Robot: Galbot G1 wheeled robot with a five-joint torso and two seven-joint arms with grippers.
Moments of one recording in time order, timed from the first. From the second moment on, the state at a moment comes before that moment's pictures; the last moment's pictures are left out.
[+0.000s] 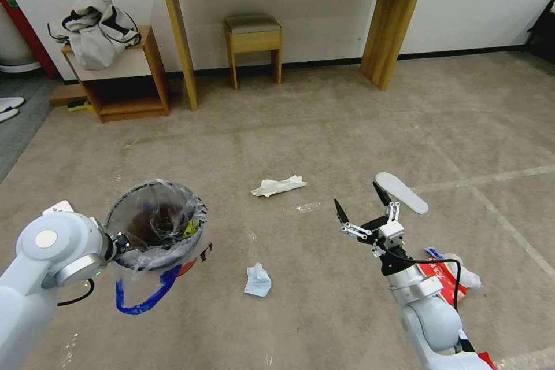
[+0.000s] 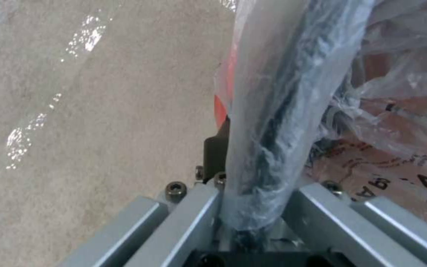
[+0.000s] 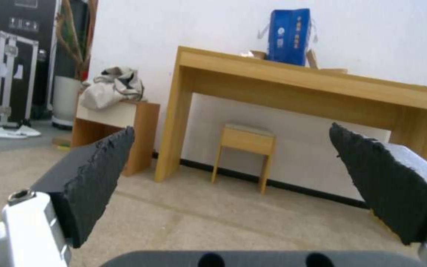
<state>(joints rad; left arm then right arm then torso) 1.13 -0.75 -0.56 -2.08 -2.02 0.52 -1.51 -1.38 1.28 0.50 1.84 0.16 0.49 -0.27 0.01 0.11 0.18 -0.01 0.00</state>
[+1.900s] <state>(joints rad) 1.20 -0.77 -0.66 -1.97 -1.87 0.53 -1.47 -0.50 0.93 -0.72 1.39 0.78 0.22 -0.36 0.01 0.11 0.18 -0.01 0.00</state>
